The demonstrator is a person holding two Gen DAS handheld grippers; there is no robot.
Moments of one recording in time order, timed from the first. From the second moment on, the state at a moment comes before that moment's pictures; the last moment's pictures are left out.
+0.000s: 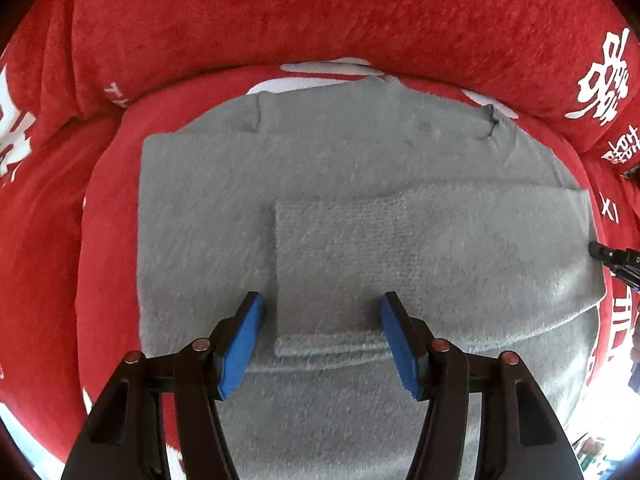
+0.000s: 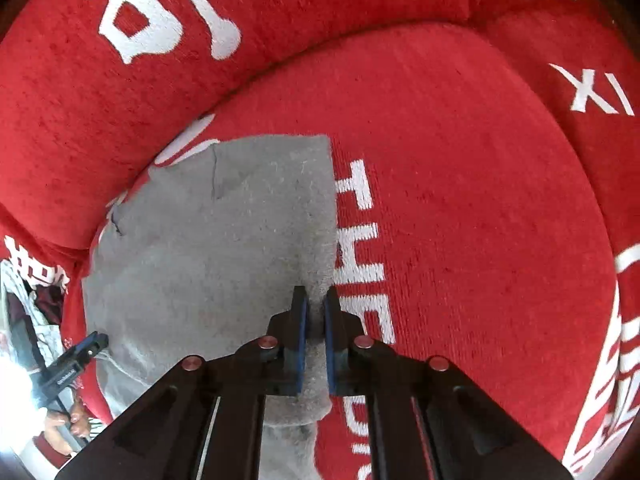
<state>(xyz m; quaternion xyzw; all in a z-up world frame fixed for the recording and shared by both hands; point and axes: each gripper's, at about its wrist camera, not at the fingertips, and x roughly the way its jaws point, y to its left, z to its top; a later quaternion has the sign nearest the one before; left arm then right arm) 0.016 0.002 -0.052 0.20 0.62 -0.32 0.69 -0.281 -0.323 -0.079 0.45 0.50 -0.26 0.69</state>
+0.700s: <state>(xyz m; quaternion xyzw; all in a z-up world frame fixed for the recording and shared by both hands) -0.013 0.029 -0.022 0.22 0.65 -0.27 0.68 -0.303 -0.233 -0.042 0.46 0.54 -0.26 0.65</state>
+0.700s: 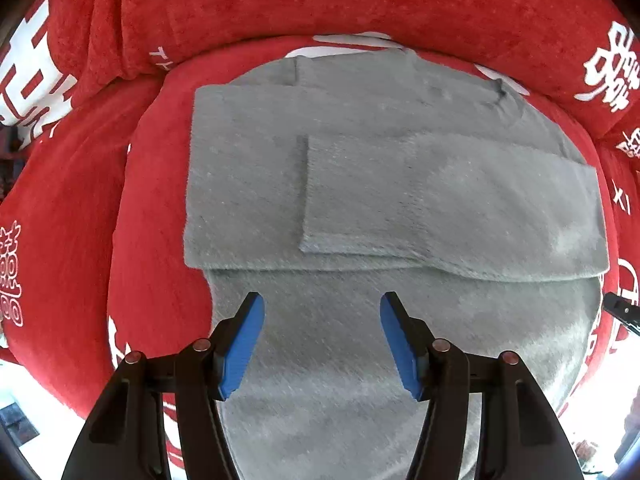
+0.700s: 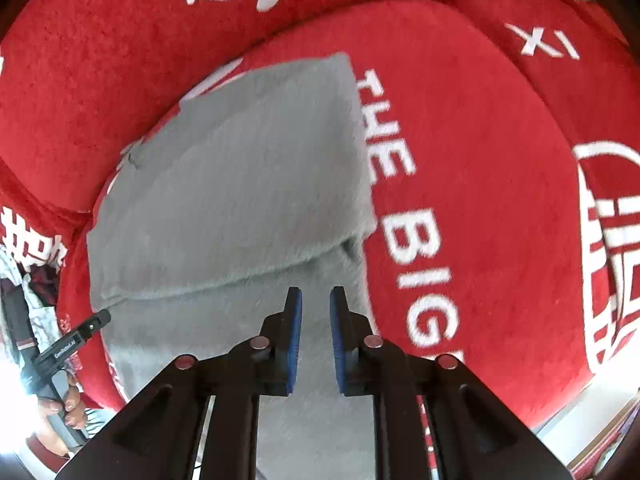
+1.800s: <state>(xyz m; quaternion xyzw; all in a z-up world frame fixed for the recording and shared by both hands) -0.083 0.036 -0.021 0.23 0.67 -0.21 0.68 -0.300 -0.202 -0.053 0.45 0.58 -0.16 0.66</state>
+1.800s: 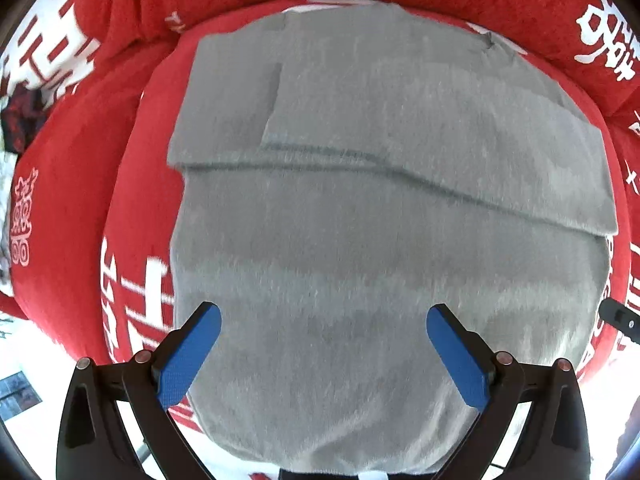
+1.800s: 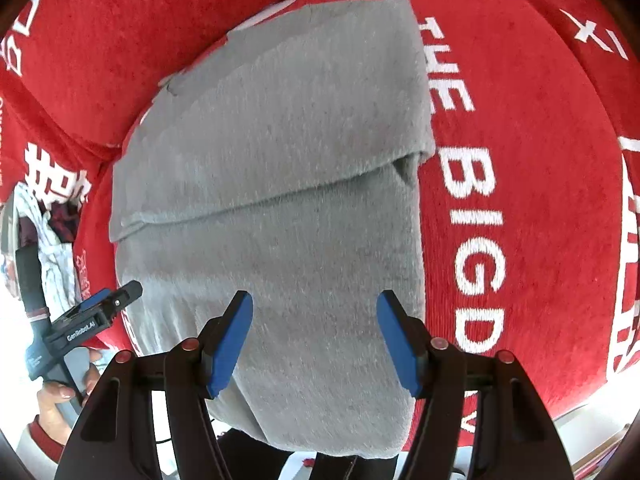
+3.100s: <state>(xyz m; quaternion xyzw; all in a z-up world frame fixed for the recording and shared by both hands) -0.223 0.255 -0.092 0.12 0.74 -0.27 0.60 -0.438 -0.043 -0.151 0.49 0.61 -0.12 0.62</state>
